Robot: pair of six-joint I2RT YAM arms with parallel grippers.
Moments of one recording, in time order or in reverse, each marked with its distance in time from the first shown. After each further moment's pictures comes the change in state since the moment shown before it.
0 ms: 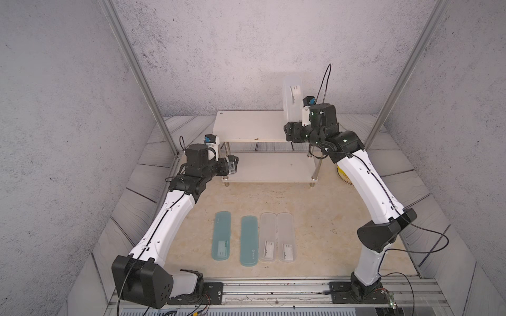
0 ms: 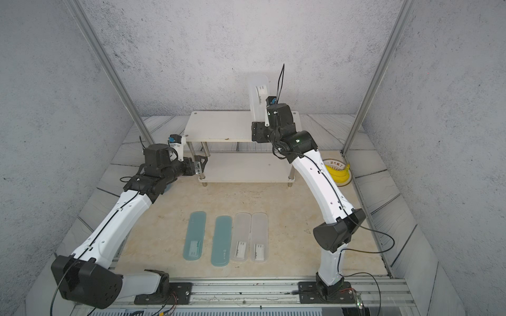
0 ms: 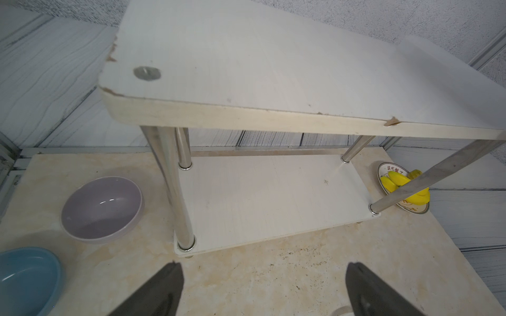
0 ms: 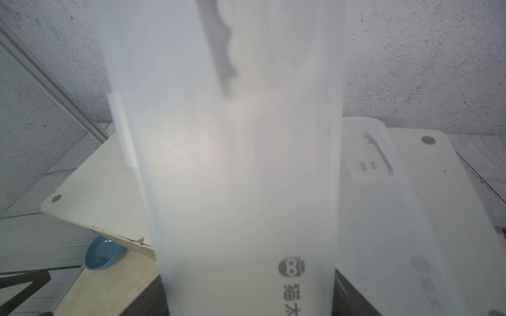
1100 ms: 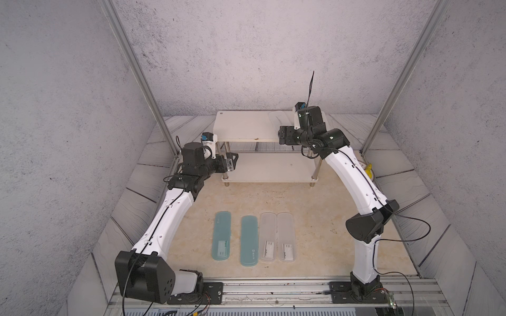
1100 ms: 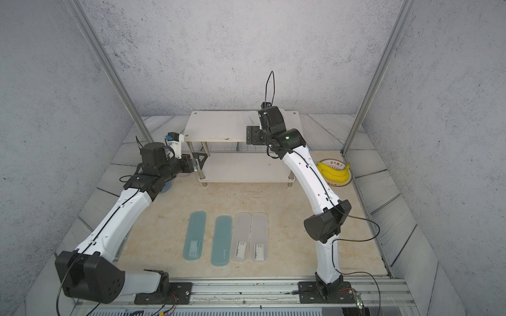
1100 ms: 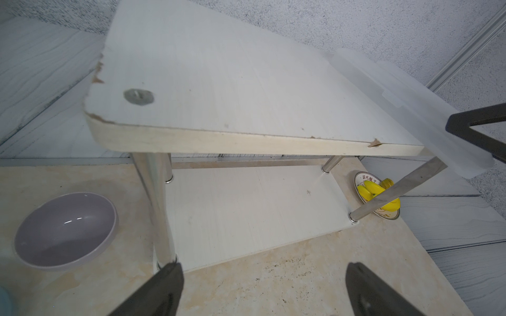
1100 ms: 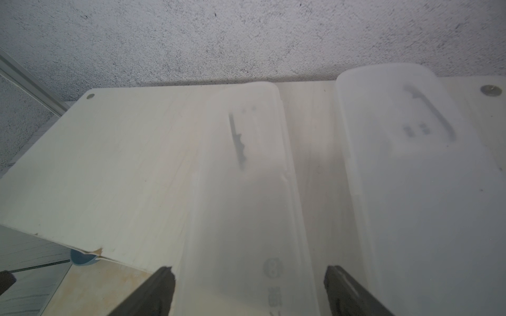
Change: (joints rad) left arm 0.063 0.029 -0.016 0.097 0.148 -0.039; right arm 0.001 0.109 0.065 -0.093 0.024 0.069
